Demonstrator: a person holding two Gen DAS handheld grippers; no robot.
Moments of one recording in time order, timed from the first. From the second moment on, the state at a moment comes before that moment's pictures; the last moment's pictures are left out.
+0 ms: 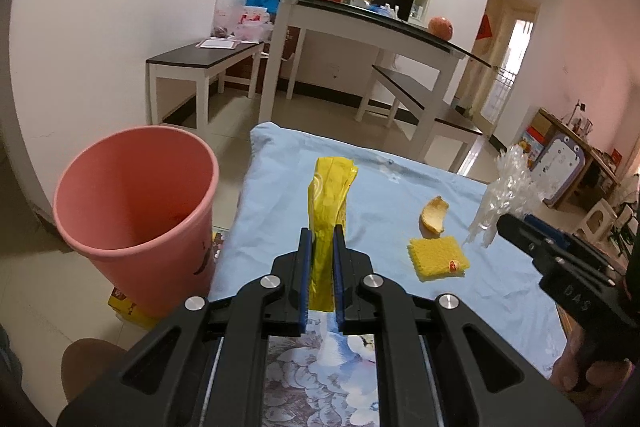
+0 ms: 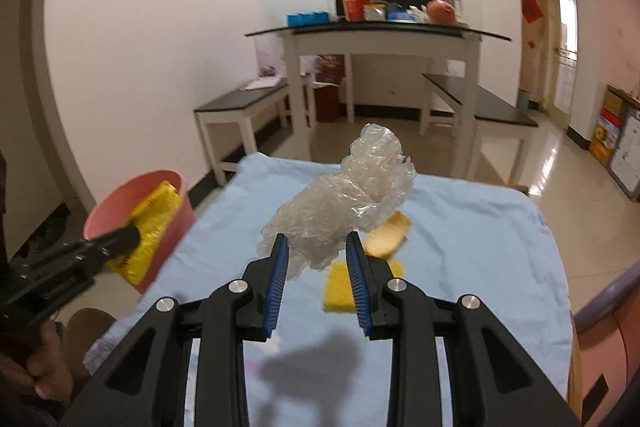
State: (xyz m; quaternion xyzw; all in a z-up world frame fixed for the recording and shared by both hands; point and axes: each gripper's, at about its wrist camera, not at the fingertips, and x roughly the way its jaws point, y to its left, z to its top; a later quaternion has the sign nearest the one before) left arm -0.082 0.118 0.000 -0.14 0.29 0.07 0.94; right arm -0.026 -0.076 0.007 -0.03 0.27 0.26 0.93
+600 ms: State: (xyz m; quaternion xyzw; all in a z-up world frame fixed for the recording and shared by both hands) left arm -0.091 0.159 0.002 -0.15 0.27 0.14 0.94; right arm -0.025 -0.004 0.022 -0.06 0.25 0.34 0.90
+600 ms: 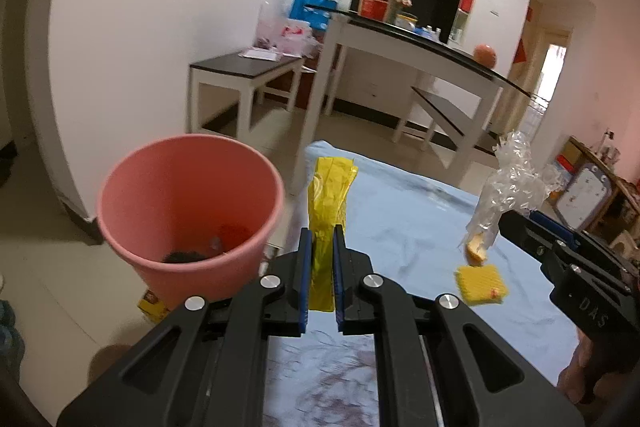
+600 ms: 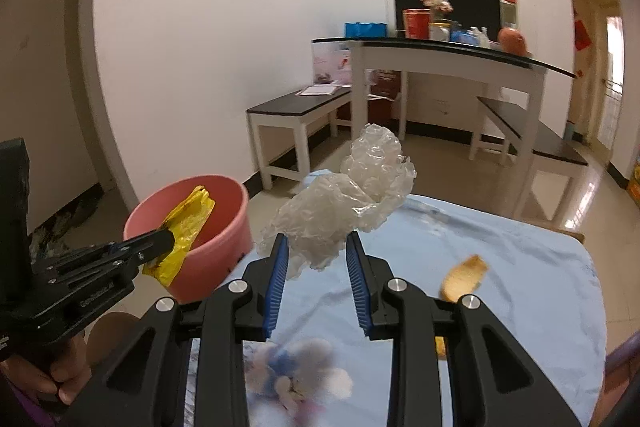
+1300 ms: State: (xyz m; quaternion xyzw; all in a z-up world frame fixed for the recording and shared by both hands) left arm -0.092 0.239 -0.003 -0.18 0.25 0.24 0.92; right arm -0.026 0.135 0.009 -0.14 0.23 0.43 0.86
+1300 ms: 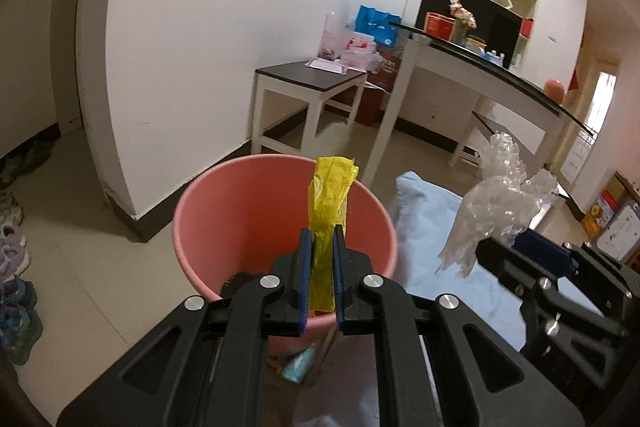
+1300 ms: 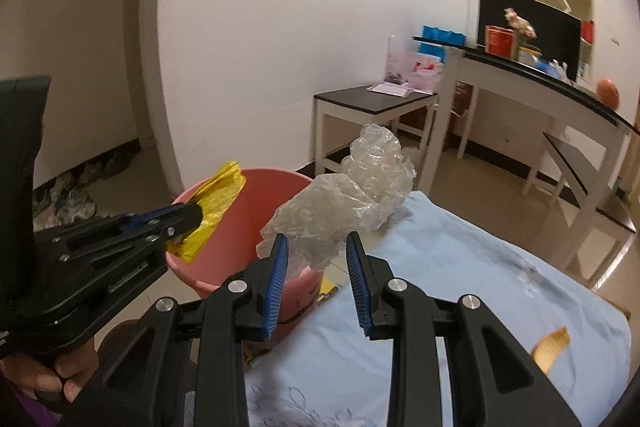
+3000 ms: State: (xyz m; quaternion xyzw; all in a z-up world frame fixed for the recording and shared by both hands) left arm -0.078 0.303 -0.024 -0.19 0.27 0.28 0.90; right arm -0.017 0.223 -0.023 -0.23 0.24 0.46 0.82
